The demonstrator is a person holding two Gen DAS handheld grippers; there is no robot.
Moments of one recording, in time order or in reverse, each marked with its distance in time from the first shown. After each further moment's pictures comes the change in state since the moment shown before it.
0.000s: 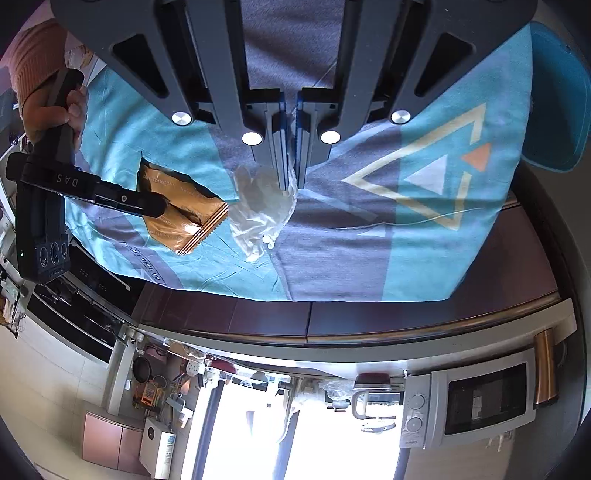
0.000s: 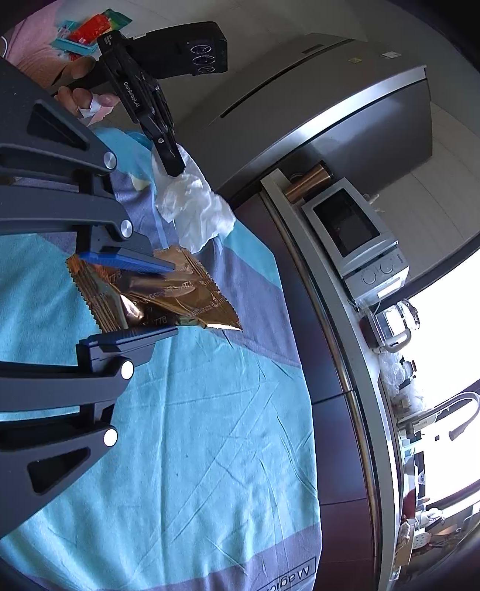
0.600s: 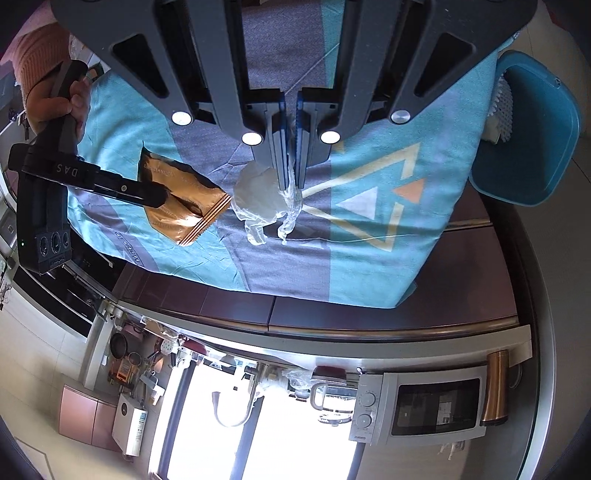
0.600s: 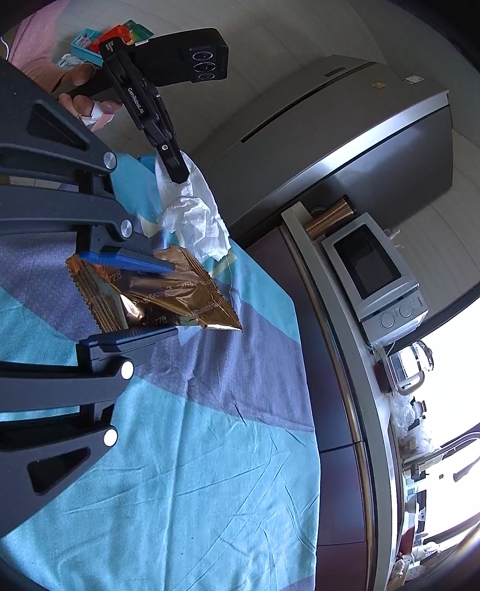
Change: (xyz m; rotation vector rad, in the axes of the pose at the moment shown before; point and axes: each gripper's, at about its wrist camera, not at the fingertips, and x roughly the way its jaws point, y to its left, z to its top) left arm -0.053 0.050 -0.026 -0.091 -0.051 0.067; right arm 0.030 0.054 -0.010 -0.054 0.047 0.093
